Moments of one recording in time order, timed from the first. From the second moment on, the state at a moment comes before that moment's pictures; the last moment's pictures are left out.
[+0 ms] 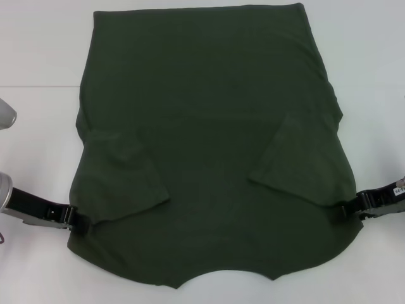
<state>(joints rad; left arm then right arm) -0.63 -2.04 0.79 0.87 2.63 1.48 -2.47 0.75 2.00 -0.72 -0.72 -2.69 -1.45 2.50</state>
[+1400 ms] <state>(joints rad) -0.63 -1.93 0.70 0.78 2.61 1.84 -2.36 0.71 1.99 -0.72 -0.73 -2.69 -1.88 2.16</state>
